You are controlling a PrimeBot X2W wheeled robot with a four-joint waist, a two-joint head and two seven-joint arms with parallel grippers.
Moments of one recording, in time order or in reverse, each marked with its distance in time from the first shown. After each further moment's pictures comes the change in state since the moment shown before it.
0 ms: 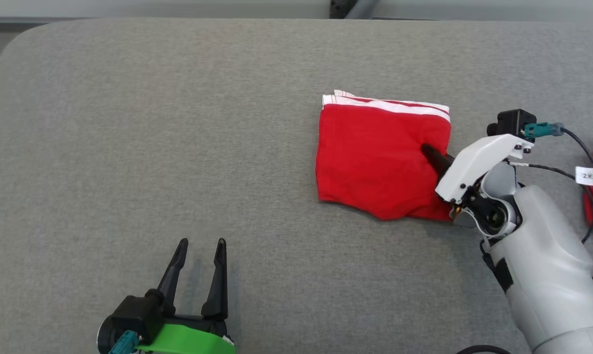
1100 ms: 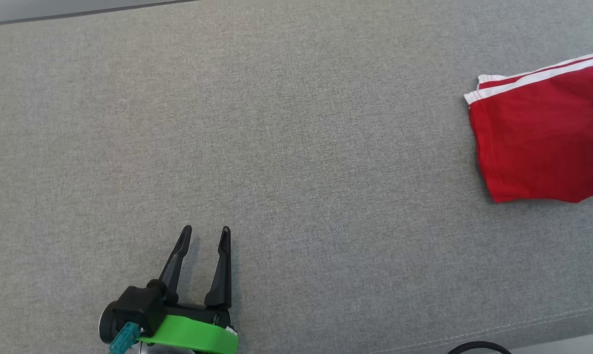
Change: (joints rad) left arm -0.023 -0.001 -0.022 -0.031 0.001 0.003 0.000; right arm 0.051 -0.435 -0.159 -0.432 -0.080 0.000 0.502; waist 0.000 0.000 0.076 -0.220
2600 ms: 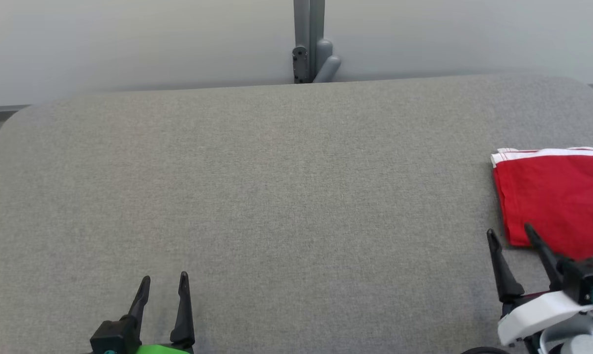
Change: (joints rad) left arm 0.074 0.001 0.143 0.152 0.070 0.041 0.000; right arm 0.622 0.244 0.145 -0.131 -0.325 0.001 -1.044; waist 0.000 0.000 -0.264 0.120
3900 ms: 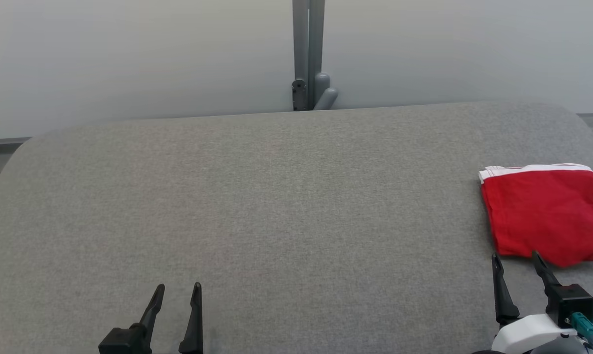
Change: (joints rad) left arm 0.025 -0.001 0.003 0.011 0.010 -0.103 0.000; right arm 0.045 0.231 -0.206 0.084 -0.331 0.000 -0.054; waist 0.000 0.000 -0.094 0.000
